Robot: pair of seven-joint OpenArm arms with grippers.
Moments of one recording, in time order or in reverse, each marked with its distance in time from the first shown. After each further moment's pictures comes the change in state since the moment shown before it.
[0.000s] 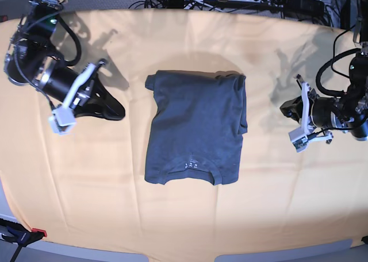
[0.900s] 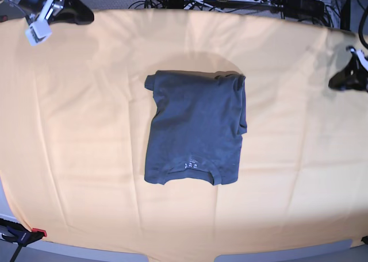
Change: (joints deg) left arm 38.8 3.4 -51.5 0.0 -24.4 -5.5 1.1; right arm -40.6 2.5 18.3 14.3 7.7 0.2 -6.4
